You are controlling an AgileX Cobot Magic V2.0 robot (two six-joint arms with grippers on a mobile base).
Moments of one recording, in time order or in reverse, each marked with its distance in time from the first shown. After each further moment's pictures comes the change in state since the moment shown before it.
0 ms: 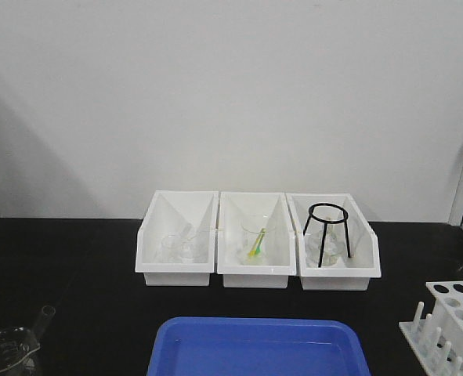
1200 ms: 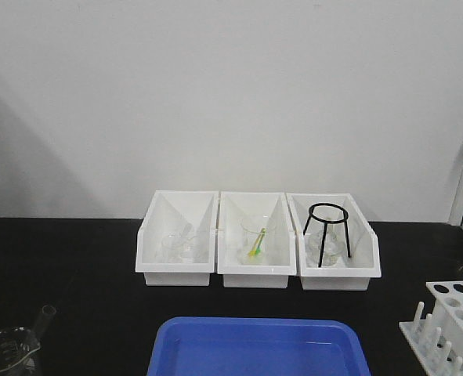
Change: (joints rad) left arm 0.000 0.027 -0.003 0.033 0.034 0.034; right arm 0.000 0.033 -0.001 0.000 0.016 0.053
